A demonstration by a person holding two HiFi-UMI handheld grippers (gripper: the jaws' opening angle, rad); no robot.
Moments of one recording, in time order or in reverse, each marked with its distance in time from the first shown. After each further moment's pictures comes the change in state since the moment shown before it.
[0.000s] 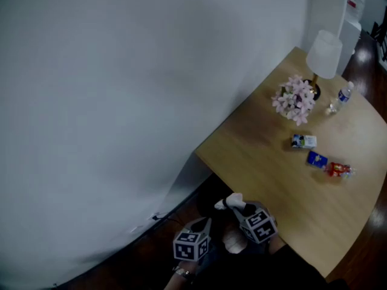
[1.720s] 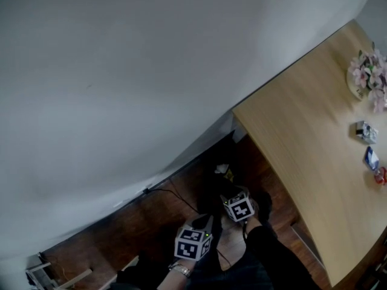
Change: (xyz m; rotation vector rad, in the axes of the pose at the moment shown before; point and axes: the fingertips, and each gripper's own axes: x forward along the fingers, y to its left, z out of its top) left arm 0.091 0.138 -0.183 -0.177 0.191 -0.007; right arm 0.315 0.042 -0.189 0.037 0.377 0.043
